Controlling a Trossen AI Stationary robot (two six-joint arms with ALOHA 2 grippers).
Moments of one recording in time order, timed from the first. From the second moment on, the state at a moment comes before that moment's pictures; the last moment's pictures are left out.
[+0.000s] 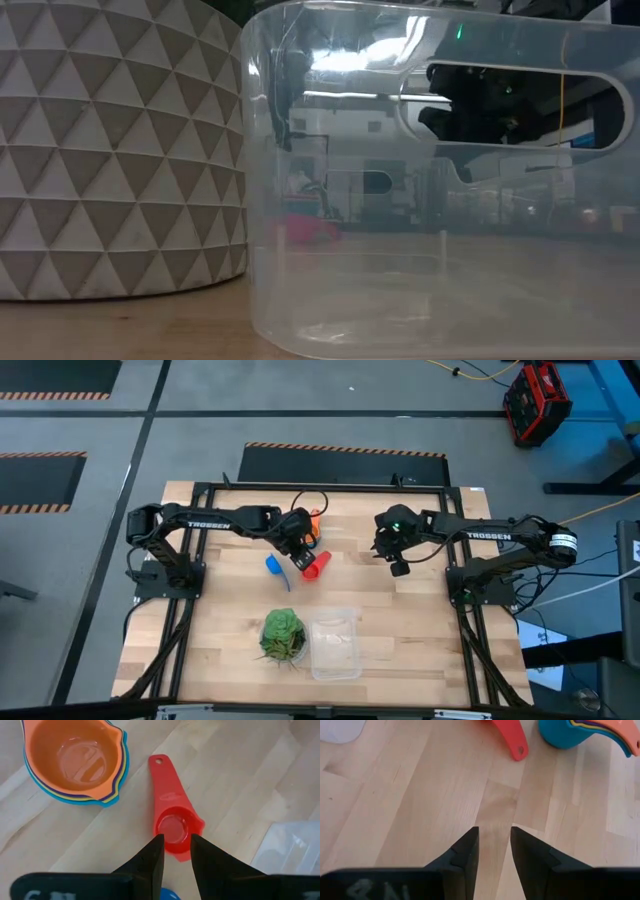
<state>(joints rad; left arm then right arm) 0.21 1.61 1.19 -0.62 0.07 -0.58 -0.35 1.26 0.73 -0.41 -0.21 -0.60</state>
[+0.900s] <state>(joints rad) 0.36 1.61 1.19 -0.91 0.26 -0.86 -0.35 1.26 0.73 -0.41 -0.21 -0.61</state>
